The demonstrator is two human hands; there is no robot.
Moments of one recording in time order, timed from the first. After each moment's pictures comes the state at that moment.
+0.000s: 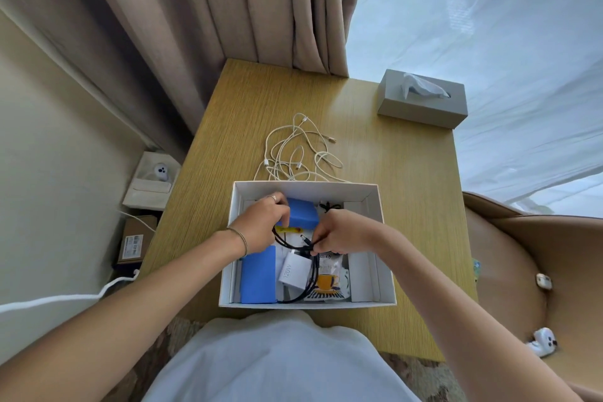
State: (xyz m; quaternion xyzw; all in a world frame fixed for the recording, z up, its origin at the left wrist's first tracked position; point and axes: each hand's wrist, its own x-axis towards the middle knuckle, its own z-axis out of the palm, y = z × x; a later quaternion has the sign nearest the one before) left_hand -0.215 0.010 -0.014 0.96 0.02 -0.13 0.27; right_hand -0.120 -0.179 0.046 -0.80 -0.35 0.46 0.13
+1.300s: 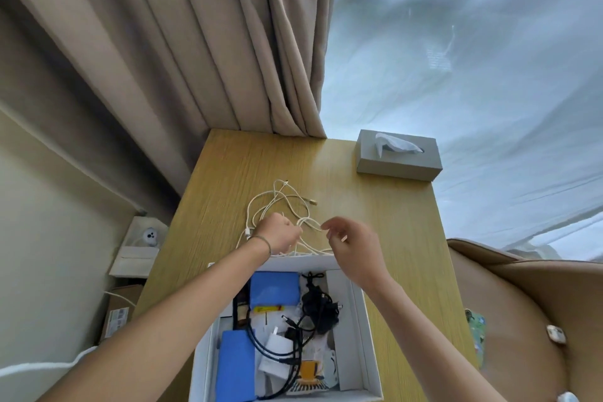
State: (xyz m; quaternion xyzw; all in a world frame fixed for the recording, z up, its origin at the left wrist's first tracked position) left_hand -0.077 -0.017 0.046 0.83 0.30 -0.18 0.44; right_hand -0.048 -0.201 0.054 -0.89 -0.19 0.11 0.41
